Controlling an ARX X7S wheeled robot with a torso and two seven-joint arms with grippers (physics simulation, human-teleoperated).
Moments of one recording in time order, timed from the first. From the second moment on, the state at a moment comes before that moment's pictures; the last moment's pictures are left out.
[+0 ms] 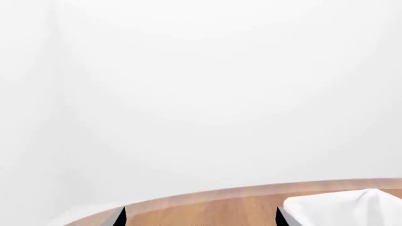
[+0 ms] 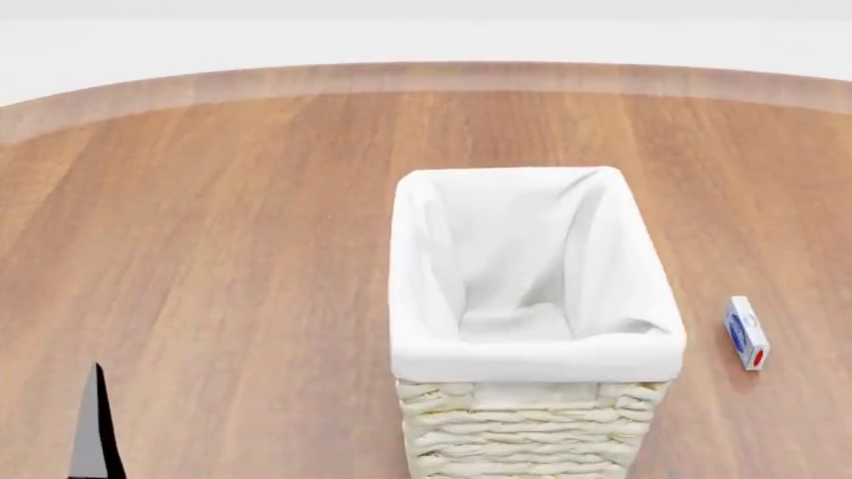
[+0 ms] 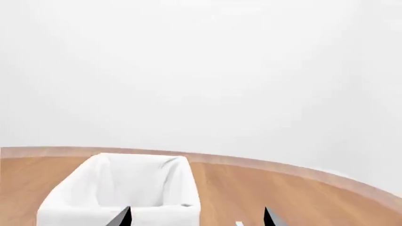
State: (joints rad) left arm 0.14 -0.06 0.15 0.98 0.15 -0.50 -0.11; right arm -0.41 0.30 0.23 -0.88 0.27 0.29 0.14
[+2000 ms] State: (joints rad) left arm 0.12 -0.17 0.18 0.95 0.07 -0.51 -0.25; right arm -0.50 0.12 0.22 0.13 0.20 -0.54 0.09
